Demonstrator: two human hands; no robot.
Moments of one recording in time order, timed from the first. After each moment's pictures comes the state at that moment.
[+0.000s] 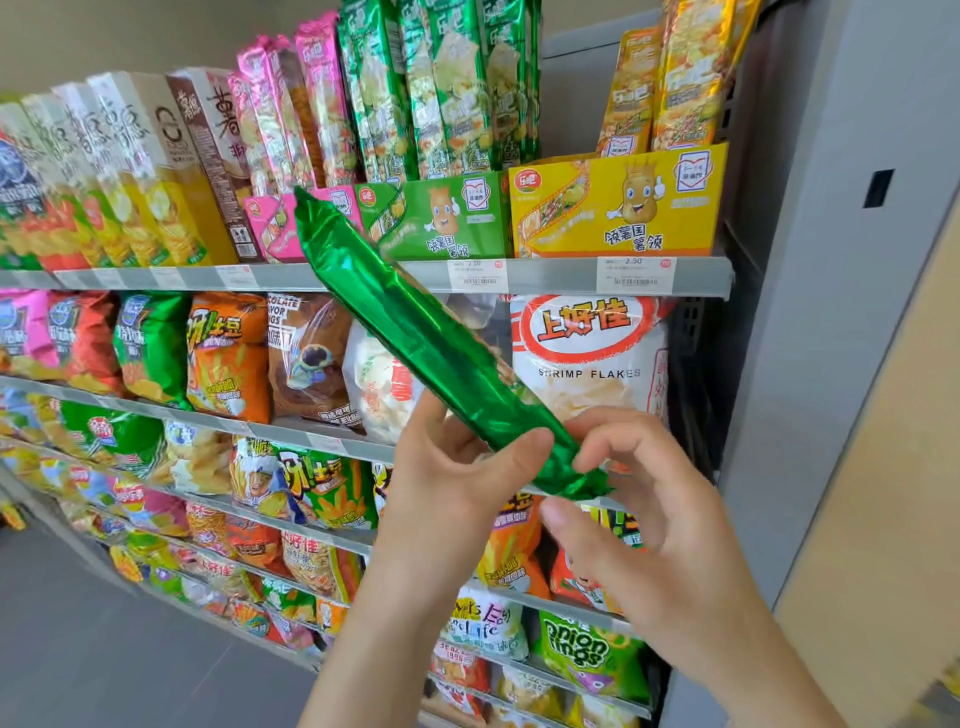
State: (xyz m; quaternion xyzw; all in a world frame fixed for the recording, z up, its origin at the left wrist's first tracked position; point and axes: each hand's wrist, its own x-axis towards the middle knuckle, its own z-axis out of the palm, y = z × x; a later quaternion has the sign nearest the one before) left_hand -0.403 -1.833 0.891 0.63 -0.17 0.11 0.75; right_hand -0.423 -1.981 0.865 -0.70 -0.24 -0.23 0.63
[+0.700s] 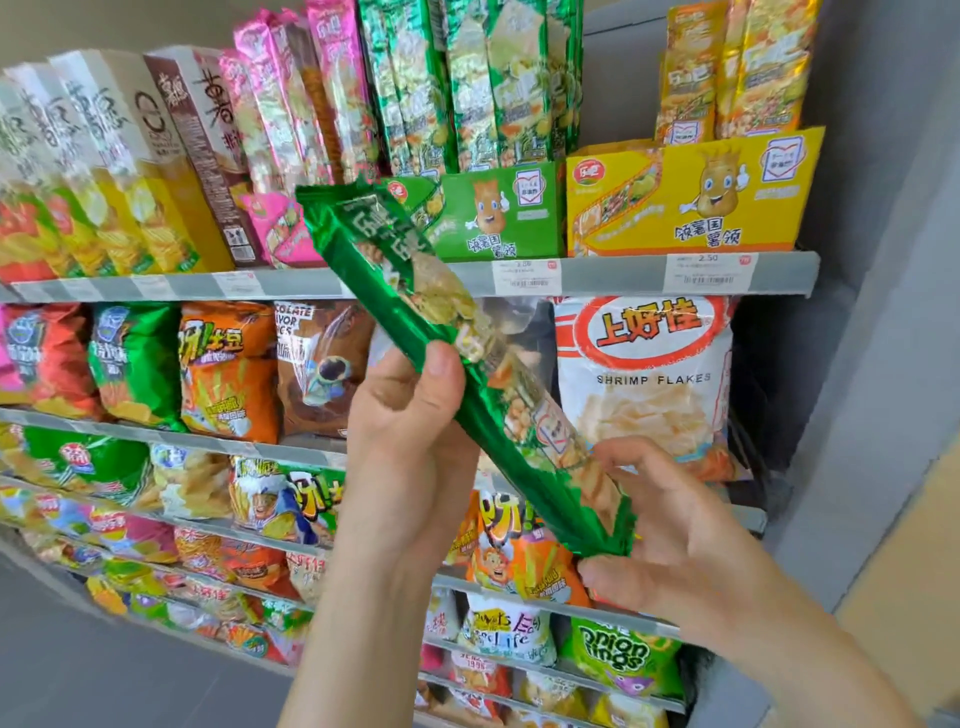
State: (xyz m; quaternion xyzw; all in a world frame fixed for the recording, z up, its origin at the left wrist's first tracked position) left_hand -0.353 -1.773 0.917 0.43 -0.22 0.05 0.87; right_hand -0.402 -1.948 0.861 -0.62 -0.21 0.04 0.75
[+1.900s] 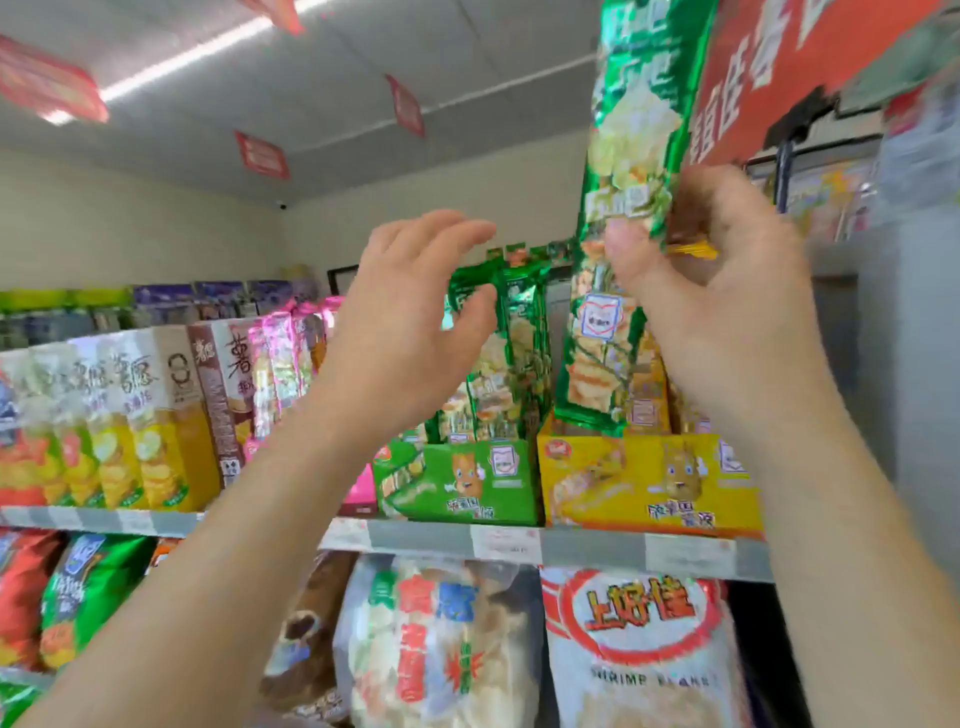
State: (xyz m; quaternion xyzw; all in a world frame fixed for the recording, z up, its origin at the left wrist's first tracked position) left_hand -0.247 -1.799 1.122 0.77 -0.33 0.53 0.15; right_hand -0.290 -1.986 1.102 -0.63 -0.24 -0.52 0.52
